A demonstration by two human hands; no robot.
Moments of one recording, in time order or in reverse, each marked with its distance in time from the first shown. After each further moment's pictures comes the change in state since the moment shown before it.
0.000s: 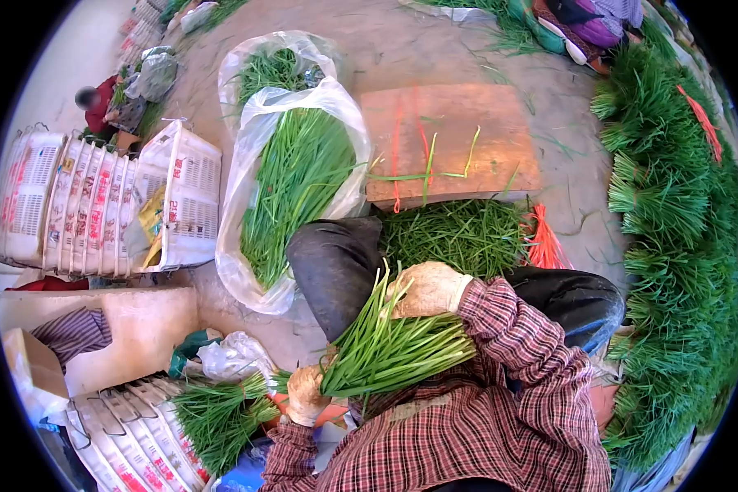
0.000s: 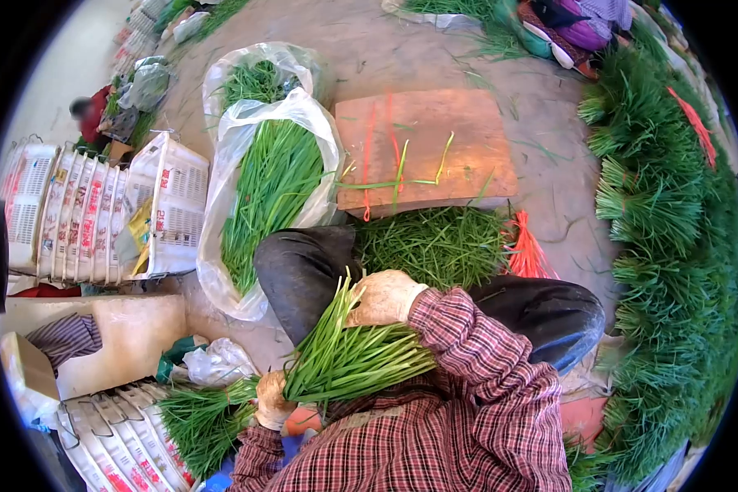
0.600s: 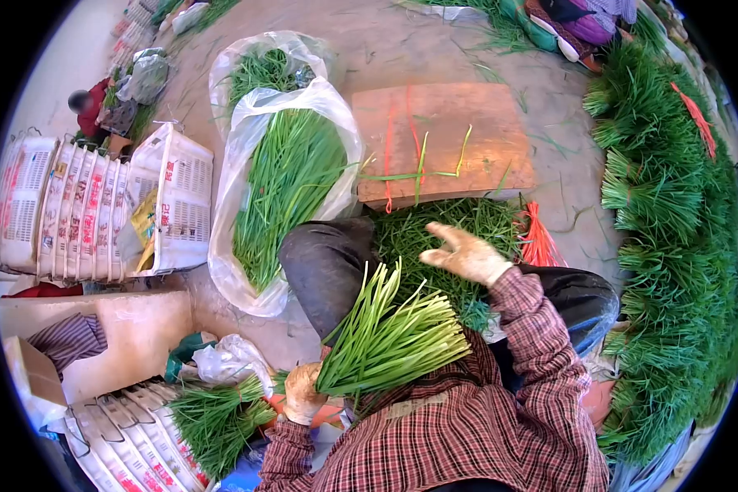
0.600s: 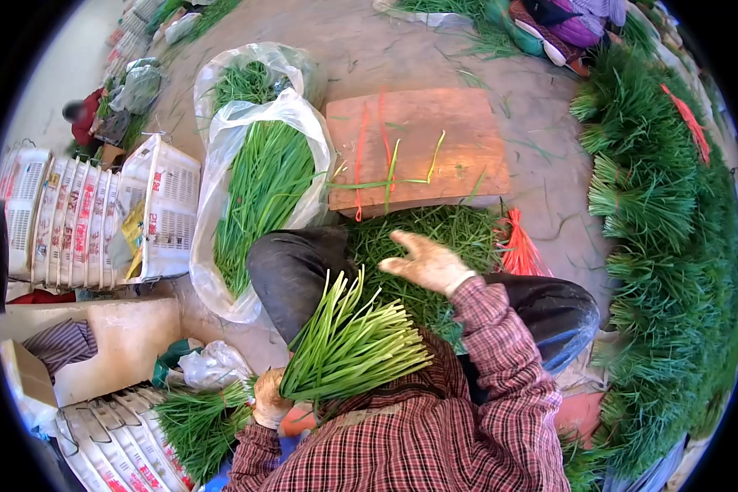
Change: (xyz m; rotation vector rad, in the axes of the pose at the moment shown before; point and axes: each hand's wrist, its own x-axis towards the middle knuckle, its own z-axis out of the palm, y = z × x) left_hand 0.010 -0.007 0.012 -0.166 0.015 0.018; right_hand -0.028 0.090 0.006 0.266 0.441 0.258
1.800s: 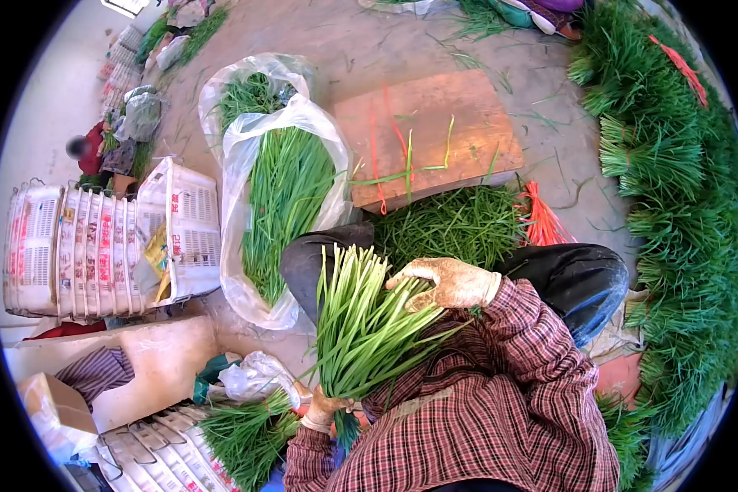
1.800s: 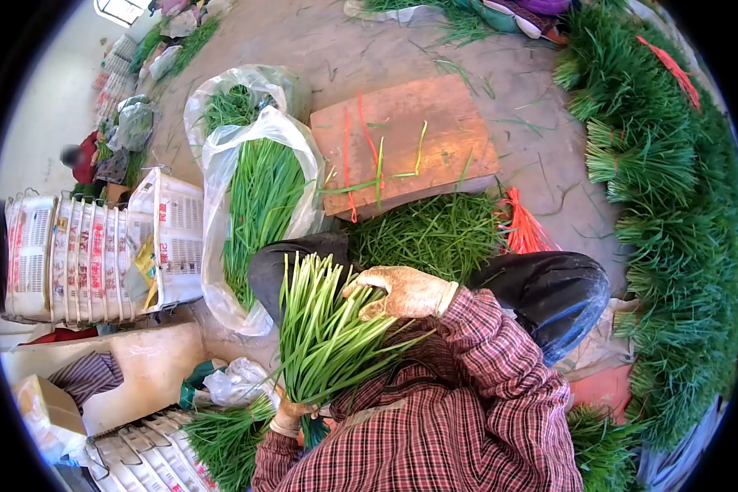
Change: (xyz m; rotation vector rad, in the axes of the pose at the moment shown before) left_hand -0.014 0.011 -0.006 -1.473 -0.210 -0.679; right_hand -0.044 -0.052 0.000 0.409 -0.282 -0.347
